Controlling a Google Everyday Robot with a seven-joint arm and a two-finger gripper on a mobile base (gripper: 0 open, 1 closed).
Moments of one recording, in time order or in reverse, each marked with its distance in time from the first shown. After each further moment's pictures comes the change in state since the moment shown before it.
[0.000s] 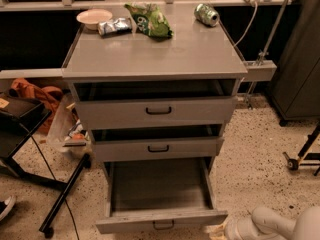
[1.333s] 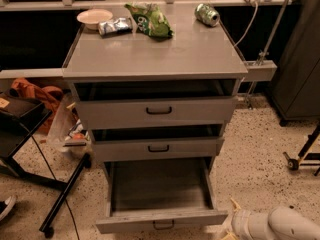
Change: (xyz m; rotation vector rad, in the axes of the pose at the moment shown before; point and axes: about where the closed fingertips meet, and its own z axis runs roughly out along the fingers) arm -0.129 0.059 -0.145 0.299 -0.056 -0.071
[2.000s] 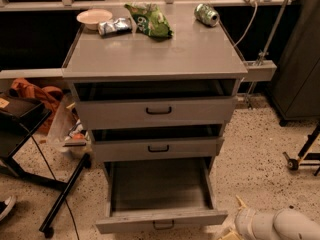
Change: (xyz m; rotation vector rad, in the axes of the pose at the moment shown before) arm -0.017 -0.003 -0.024 0.066 -0.008 0.017
